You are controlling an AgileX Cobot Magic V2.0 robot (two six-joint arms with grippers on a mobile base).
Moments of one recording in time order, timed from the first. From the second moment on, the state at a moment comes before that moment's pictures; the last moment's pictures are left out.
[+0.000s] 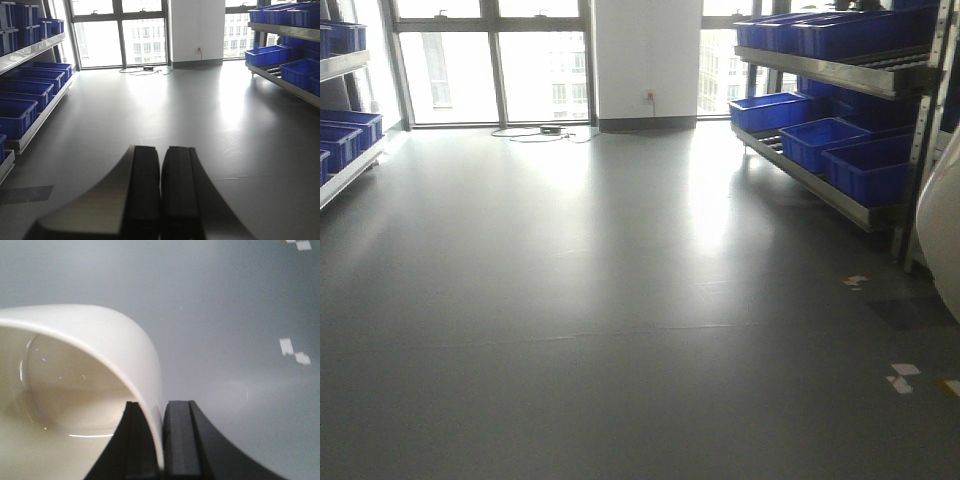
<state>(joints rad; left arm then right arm) -0.02 -0.01 0.01 -0.07 0.08 0.10 0.09 0.74 -0.74 -0.04 0.94 0.14</state>
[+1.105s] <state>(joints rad) -0.02 -0.01 0.01 -0.07 0.08 0.10 0.09 0.74 -0.74 -0.04 0.94 0.14</state>
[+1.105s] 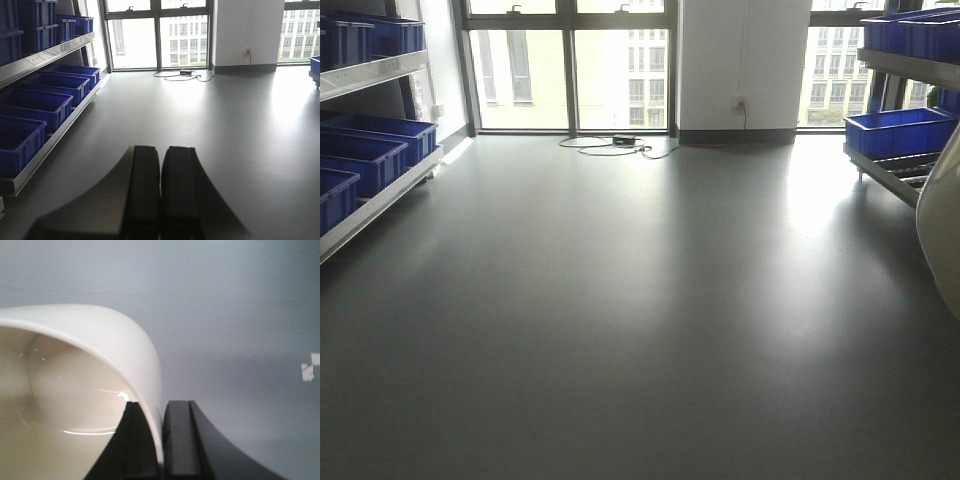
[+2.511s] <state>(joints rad) -0.02 -0.01 0.01 -0.07 0.08 0.10 0.09 0.74 -0.74 -0.04 0.94 0.14</state>
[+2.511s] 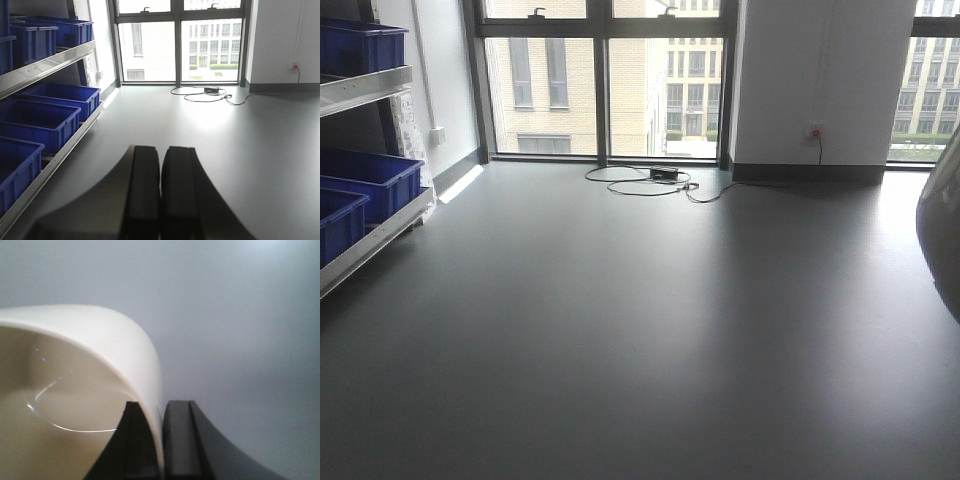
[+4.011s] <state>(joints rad) -0.02 -0.01 0.01 -0.07 0.08 0.10 0.09 0.74 -0.74 -0.04 0.94 0.14</state>
